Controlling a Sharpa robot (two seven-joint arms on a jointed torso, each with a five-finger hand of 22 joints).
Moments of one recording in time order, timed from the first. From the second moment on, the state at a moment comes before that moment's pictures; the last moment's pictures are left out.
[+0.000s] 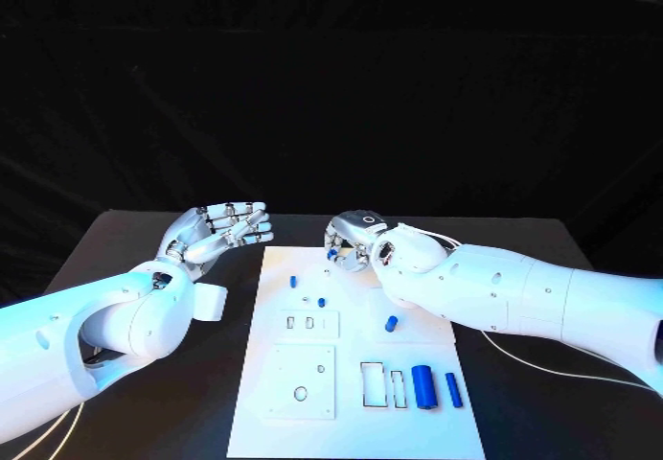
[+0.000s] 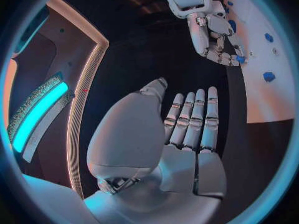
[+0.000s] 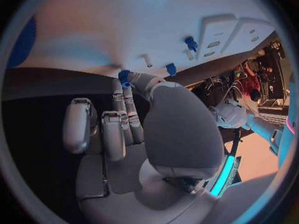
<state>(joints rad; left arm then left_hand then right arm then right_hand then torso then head) 1.19 -0.96 0.00 1.68 -0.06 -0.42 0.46 1.51 -0.12 0.22 0.27 0.26 0.83 0.21 0.16 0.12 0.92 0.21 0.07 0.06 0.89 0.18 0.18 0.15 0.17 0.83 0.28 0.20 0.10 1.28 -0.46 -0.15 1.17 -1.59 -0.41 -0.18 1.40 -0.25 0.60 0.12 0.19 1.08 0.13 0.24 0.34 1.24 0.07 0.09 0.16 1.47 0.00 1.52 1.31 0.08 1.41 0.10 1.30 1.27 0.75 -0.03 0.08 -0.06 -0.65</state>
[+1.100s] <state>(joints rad) 1.19 -0.97 0.00 1.67 -0.06 -0.40 0.45 1.51 -0.12 0.22 0.27 0.26 0.83 0.21 0.16 0.12 0.92 0.21 0.07 0.06 0.89 0.18 0.18 0.15 0.17 0.83 0.28 0.20 0.10 1.29 -0.62 -0.15 1.33 -1.58 -0.43 -0.17 1.41 -0.21 0.21 0.14 0.19 0.91 0.15 0.14 0.32 1.01 0.11 0.14 0.09 1.46 0.02 1.49 1.31 0.10 1.34 0.13 1.14 1.12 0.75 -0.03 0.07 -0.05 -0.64</state>
